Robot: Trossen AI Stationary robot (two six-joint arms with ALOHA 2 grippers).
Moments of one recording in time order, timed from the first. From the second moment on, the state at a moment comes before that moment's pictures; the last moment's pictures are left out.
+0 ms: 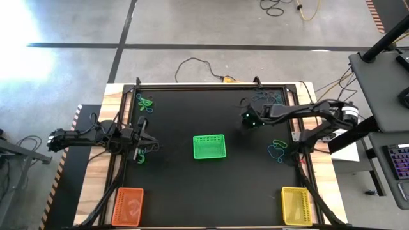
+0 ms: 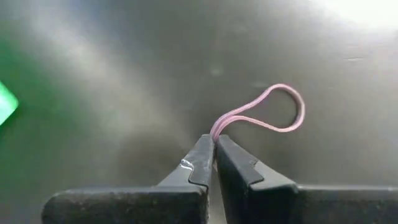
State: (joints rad) left arm -0.01 0.06 0.07 0.10 0.17 0.04; right arm -0.33 1.46 0.70 -0.33 0.10 0.39
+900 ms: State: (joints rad) left arm -0.01 0.06 0.07 0.10 0.17 0.04; right arm -0.11 1.46 0.21 0.65 0.31 0.29
